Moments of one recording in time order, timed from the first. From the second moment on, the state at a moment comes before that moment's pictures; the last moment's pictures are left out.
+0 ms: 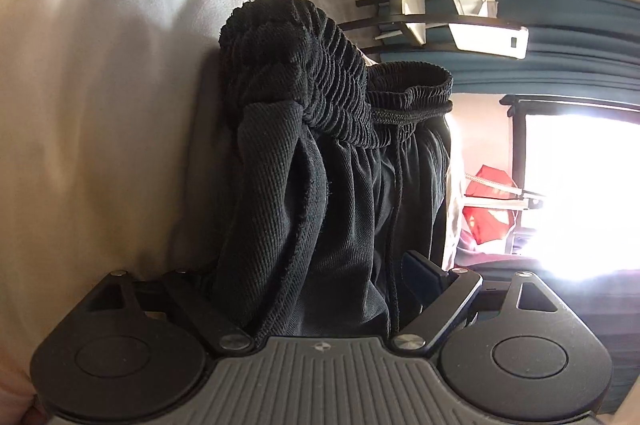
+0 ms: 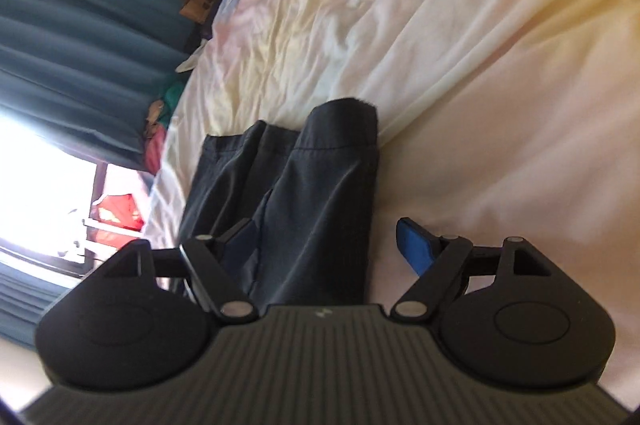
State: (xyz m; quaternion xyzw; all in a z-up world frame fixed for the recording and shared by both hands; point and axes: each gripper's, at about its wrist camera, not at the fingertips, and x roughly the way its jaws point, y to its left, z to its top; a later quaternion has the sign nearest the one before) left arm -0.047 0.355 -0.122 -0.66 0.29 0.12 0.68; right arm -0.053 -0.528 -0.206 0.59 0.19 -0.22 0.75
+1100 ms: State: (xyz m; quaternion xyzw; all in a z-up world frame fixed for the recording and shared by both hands) left arm -0.049 0.304 -0.031 -0.50 0.24 0.07 0.83; right arm -0.042 -0.519 -0.127 0.45 0.11 -0.26 0.85
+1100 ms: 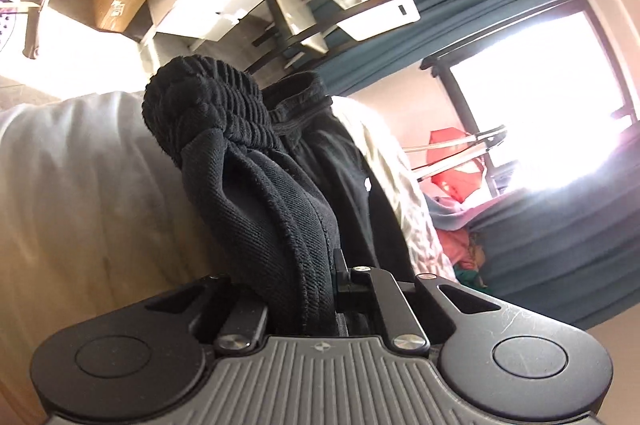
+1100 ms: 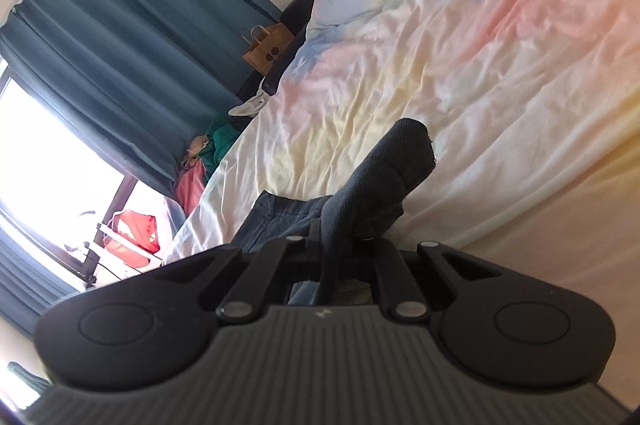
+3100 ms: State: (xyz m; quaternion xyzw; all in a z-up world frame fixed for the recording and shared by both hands) left arm 0.234 0.314 -0.168 -0.58 0.20 0.00 0.79; right arm 0.171 -0.546 -0.231 0.59 0.16 -0.16 0.77
